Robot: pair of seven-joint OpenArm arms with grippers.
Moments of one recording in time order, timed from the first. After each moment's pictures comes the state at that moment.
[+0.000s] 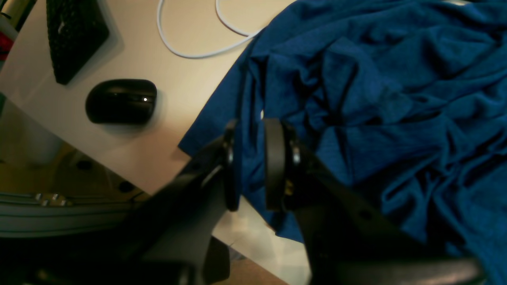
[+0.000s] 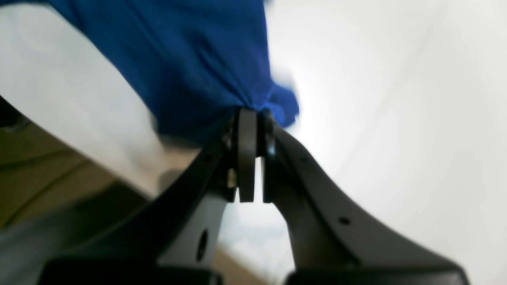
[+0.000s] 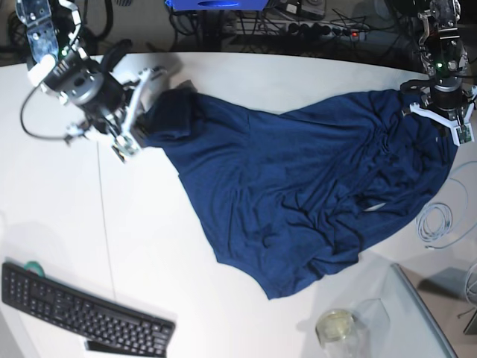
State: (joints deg) left arm 26.3 -19.0 -22.1 90.7 -8.6 8.9 19.4; right arm -21.8 17.1 -12.8 115.2 7.6 16.4 -46.1
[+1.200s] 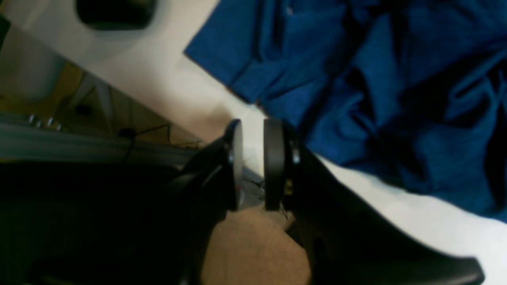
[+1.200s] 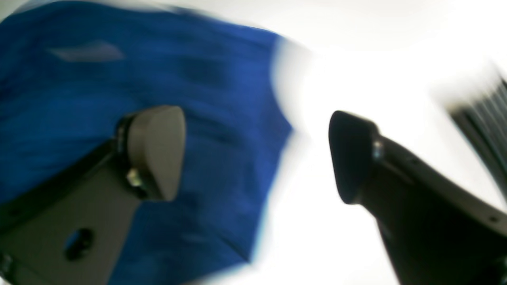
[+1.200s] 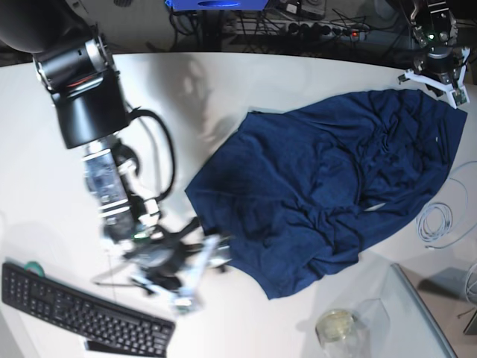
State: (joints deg) left arm 31.6 -12.7 -28.0 87.8 -8.5 8.8 18.8; right arm 22.2 0.8 -14.9 68.1 7.1 14.9 -35.5
